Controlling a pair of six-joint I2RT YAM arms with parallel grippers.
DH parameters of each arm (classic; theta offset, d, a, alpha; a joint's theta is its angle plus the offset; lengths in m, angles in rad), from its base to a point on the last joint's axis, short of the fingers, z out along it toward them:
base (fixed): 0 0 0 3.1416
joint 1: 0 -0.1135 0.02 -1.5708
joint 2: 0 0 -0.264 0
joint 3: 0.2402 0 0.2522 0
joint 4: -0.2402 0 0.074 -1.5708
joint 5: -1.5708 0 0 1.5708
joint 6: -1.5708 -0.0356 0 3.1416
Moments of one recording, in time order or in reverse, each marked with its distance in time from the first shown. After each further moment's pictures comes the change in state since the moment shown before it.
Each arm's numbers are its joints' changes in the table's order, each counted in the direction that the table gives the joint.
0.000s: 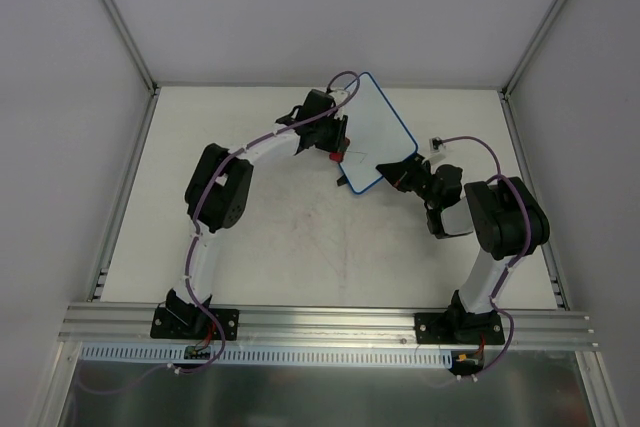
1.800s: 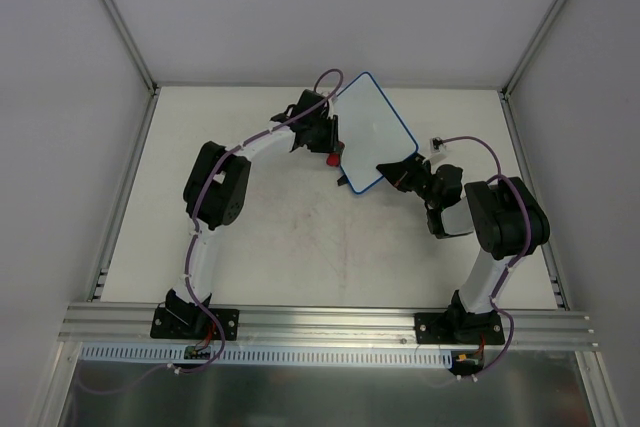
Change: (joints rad) left arm -0.026 -0.010 0.008 -0.080 -0.014 0.157; right arm 0.005 0.000 0.000 -0.001 0.002 -0.001
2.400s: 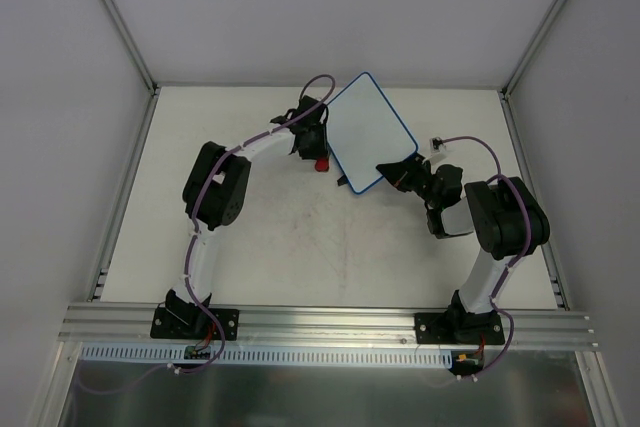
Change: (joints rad) left arm -0.002 0.010 -0.031 -0.083 0.188 0.134; right arm 0.000 0.000 0.000 0.002 0.000 0.001
